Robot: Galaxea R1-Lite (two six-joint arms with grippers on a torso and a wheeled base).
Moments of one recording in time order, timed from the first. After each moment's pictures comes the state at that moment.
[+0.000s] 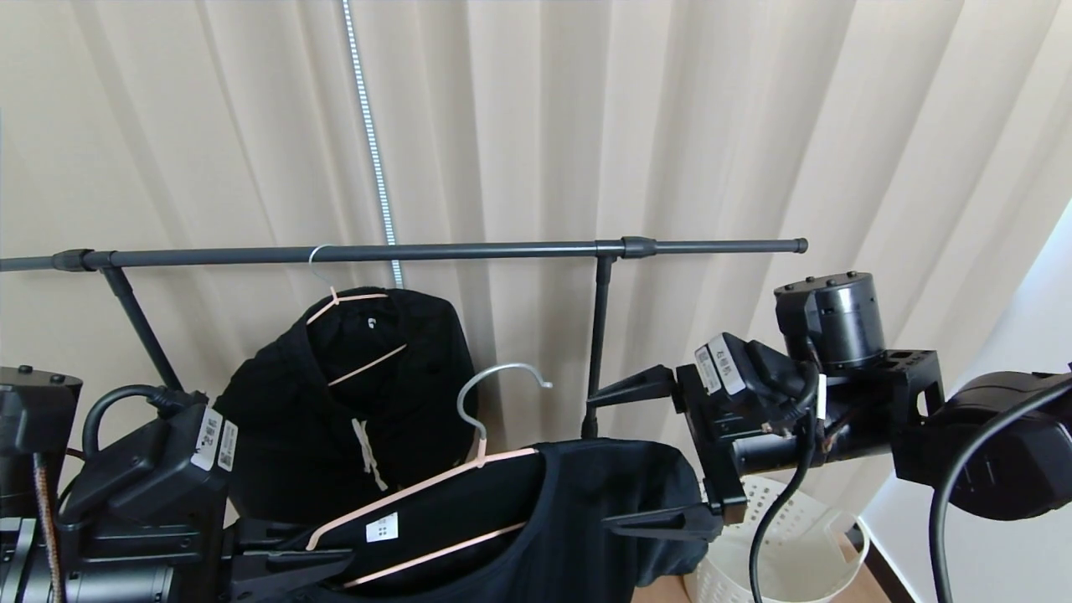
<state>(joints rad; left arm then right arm) -0.25 1.24 -0.51 -0.02 -0.73 0.57 0.51 1.79 -0.87 -0.36 0.92 -0.64</state>
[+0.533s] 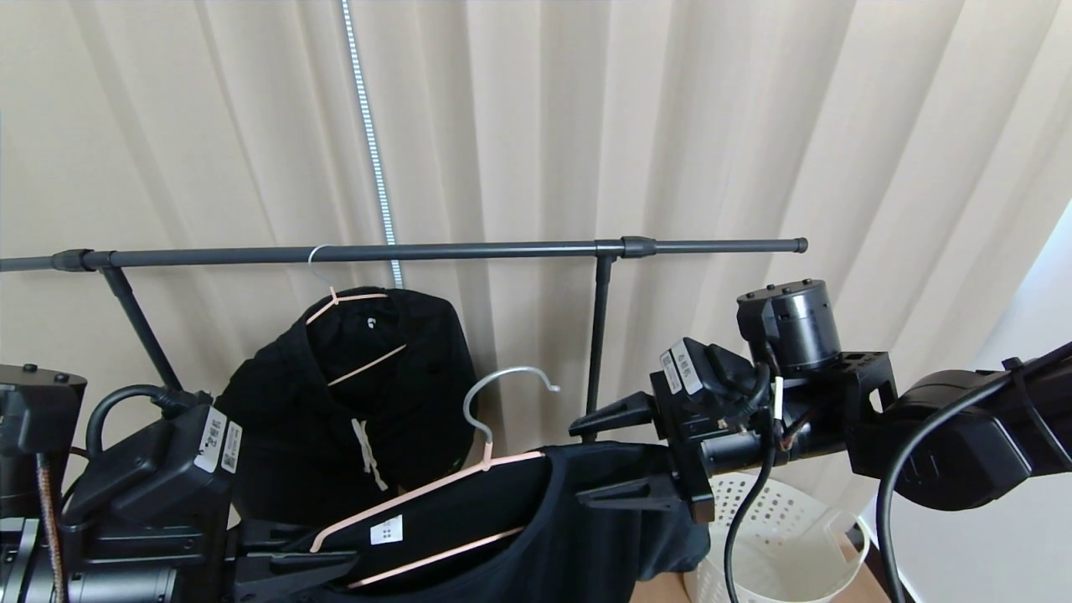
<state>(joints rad) -0.26 1.24 -0.52 -0.02 -0.73 0.56 0.54 1.86 -0.91 -0.36 0.92 -0.62</state>
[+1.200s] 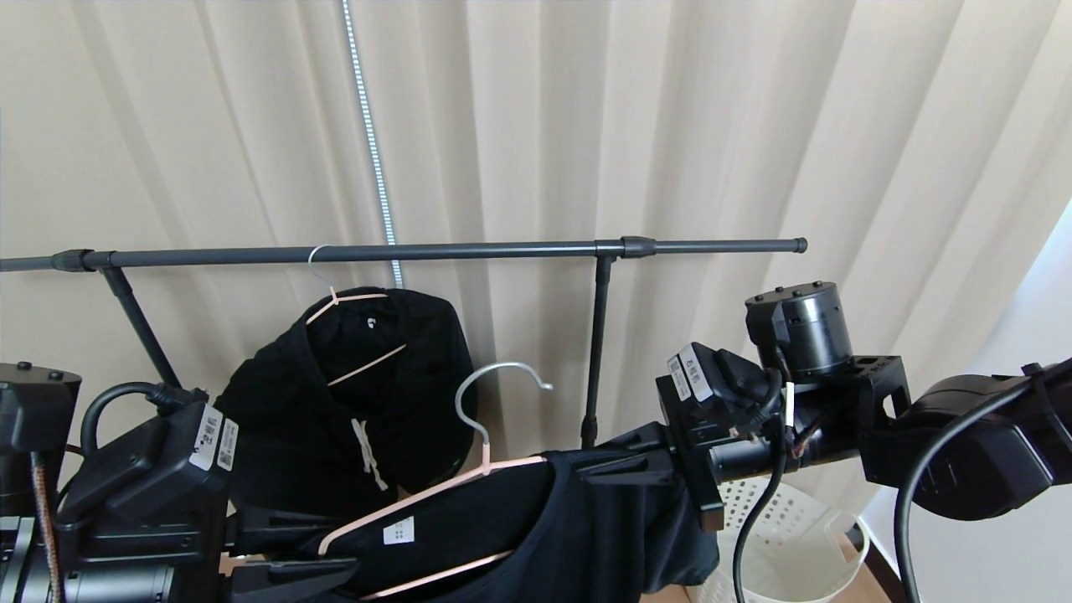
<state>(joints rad) -0.26 1.24 -0.52 -0.02 -0.72 0.56 0.54 1.83 -0.88 -0.36 0.92 -0.62</state>
